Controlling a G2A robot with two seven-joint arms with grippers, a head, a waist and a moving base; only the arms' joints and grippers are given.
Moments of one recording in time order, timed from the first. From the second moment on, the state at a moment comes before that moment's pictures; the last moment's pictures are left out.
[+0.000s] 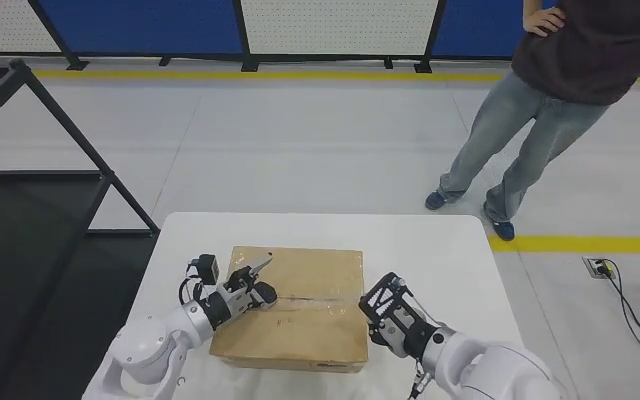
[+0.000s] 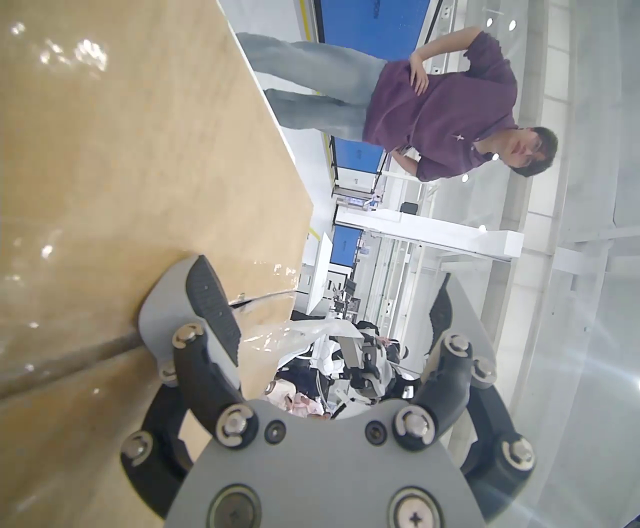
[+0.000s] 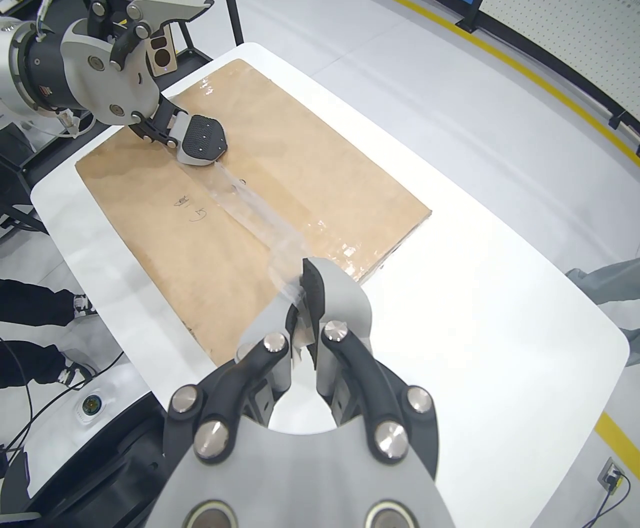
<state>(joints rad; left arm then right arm) 1.08 -1.15 -1.41 -1.66 -0.36 0.28 -0.67 -1.12 -1.18 1.21 -2.14 -1.08 -0.21 0.95</state>
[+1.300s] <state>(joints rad) 1.04 -1.16 -1.32 -1.64 -0.35 0.27 -0.66 -1.13 -1.17 1.32 -2.09 -0.87 -0.20 1.01</state>
